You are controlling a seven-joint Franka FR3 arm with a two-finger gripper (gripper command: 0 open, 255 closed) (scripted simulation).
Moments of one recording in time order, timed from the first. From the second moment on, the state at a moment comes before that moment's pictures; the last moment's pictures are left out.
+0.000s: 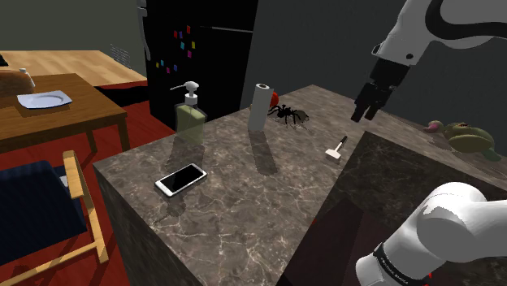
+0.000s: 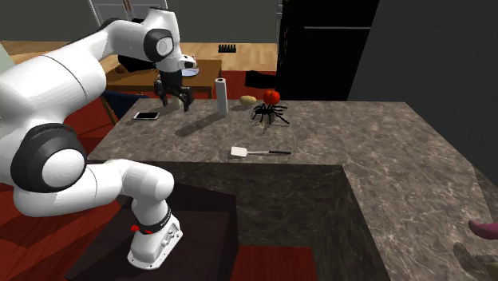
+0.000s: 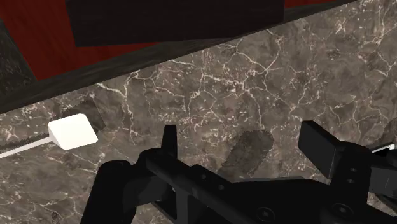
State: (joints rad) arm -0.02 -0.83 -0.05 -2.36 0.05 1.52 -0.01
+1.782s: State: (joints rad) arm -0.36 -0.20 -0.15 -2.30 -0.04 2.14 0.55
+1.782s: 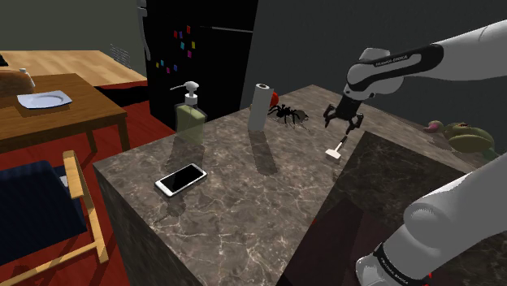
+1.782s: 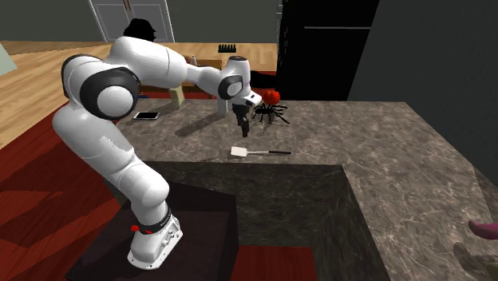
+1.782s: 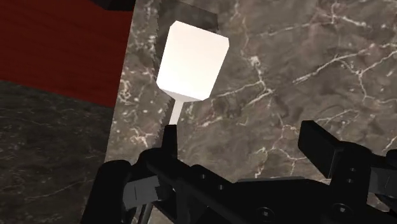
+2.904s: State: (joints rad) arm -0.45 0.04 -0.23 -2.28 -0.05 2.38 0.71
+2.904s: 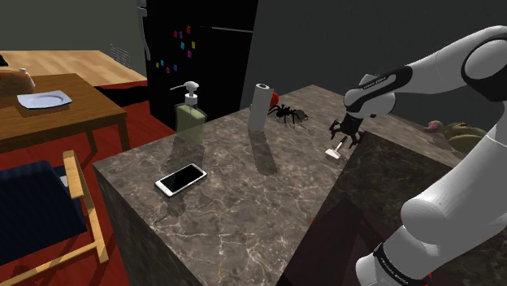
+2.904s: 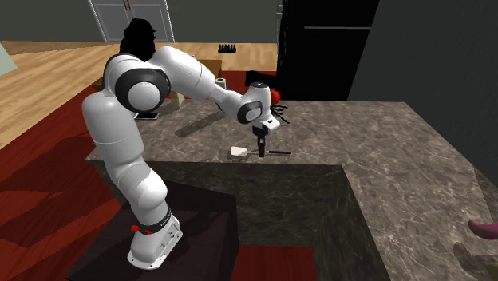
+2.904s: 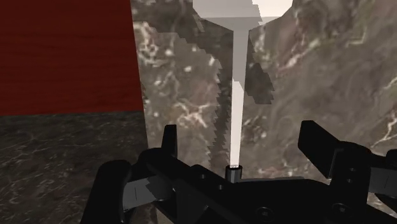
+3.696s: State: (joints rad) arm -0.45 0.05 -0.23 -2.28 -0.04 2.38 0.71
